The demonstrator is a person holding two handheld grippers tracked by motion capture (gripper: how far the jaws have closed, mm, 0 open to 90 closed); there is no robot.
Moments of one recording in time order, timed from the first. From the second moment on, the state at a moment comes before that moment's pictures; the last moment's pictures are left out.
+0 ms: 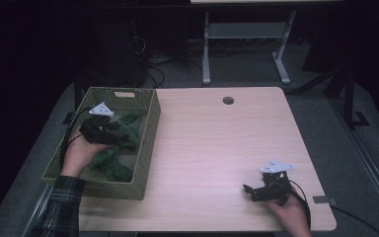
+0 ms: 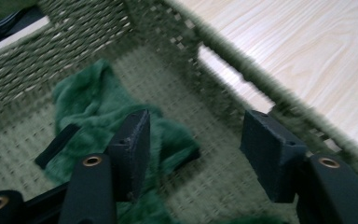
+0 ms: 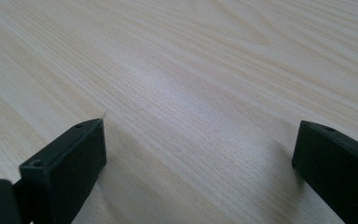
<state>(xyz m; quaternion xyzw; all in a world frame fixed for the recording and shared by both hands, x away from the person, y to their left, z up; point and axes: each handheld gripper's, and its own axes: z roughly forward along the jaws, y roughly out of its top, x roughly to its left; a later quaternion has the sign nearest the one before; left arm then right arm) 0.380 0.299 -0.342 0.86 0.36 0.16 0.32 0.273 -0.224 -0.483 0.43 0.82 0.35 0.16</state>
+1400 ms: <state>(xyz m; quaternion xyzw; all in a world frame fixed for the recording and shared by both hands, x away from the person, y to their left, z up) 0.419 0.343 -0.402 0.87 0.44 0.08 0.21 0.273 -0.224 -0.483 0.43 0.82 0.35 0.16</state>
